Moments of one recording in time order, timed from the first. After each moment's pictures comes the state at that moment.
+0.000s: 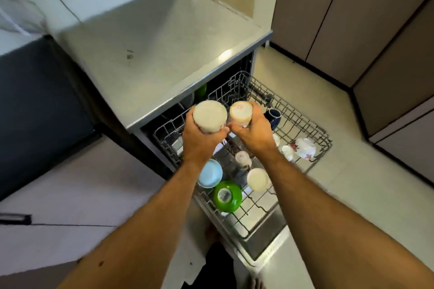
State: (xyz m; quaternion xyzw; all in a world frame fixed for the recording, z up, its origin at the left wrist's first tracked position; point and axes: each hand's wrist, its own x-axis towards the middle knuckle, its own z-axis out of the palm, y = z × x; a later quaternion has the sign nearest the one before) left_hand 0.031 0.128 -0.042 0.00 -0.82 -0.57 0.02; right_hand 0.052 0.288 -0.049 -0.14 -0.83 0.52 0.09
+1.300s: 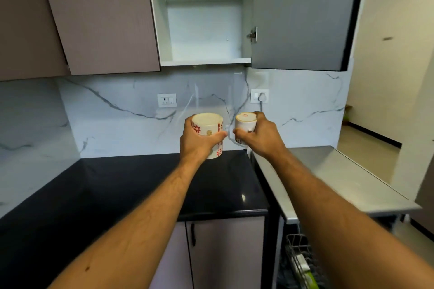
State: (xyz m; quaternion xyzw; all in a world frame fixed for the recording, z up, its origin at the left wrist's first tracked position) left_hand 0.194 -0.253 0.349 0.10 -0.76 -0.52 0.38; right_hand 0.122 -0.081 0.361 0.25 -0.83 0.46 0.20
